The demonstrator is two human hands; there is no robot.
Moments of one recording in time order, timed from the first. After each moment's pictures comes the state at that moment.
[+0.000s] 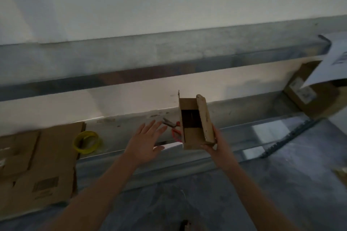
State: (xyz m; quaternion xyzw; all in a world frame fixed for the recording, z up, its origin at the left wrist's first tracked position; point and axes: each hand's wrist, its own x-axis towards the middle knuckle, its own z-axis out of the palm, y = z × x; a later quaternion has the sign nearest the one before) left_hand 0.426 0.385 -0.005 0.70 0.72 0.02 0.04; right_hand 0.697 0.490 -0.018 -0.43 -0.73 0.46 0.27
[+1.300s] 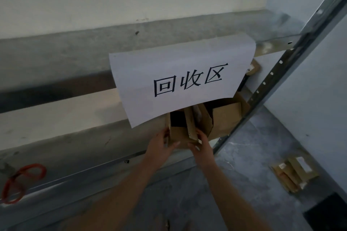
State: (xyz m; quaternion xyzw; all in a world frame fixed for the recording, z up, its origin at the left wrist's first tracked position) left_hand 0.884 0.787 -0.064 0.47 0.72 0.35 0.37; right_hand 1.055 0.833 -0.084 -0.55 -0.57 0.53 0.30
